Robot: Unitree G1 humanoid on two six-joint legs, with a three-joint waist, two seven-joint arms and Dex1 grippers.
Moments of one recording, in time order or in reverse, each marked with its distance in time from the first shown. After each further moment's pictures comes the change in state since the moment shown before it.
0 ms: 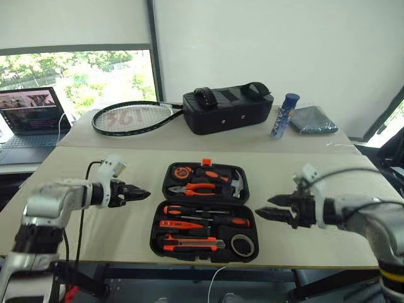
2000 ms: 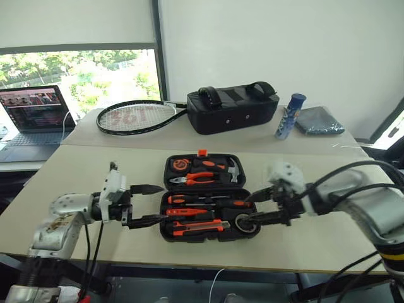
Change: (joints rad) left arm 0.374 -0.021 0.050 -0.024 0.002 -1.027 -0.422; right arm 0.043 -0.214 0.240 0.037 -0.087 -0.586 0.362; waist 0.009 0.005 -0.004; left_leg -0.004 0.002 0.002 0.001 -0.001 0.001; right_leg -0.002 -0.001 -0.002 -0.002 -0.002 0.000
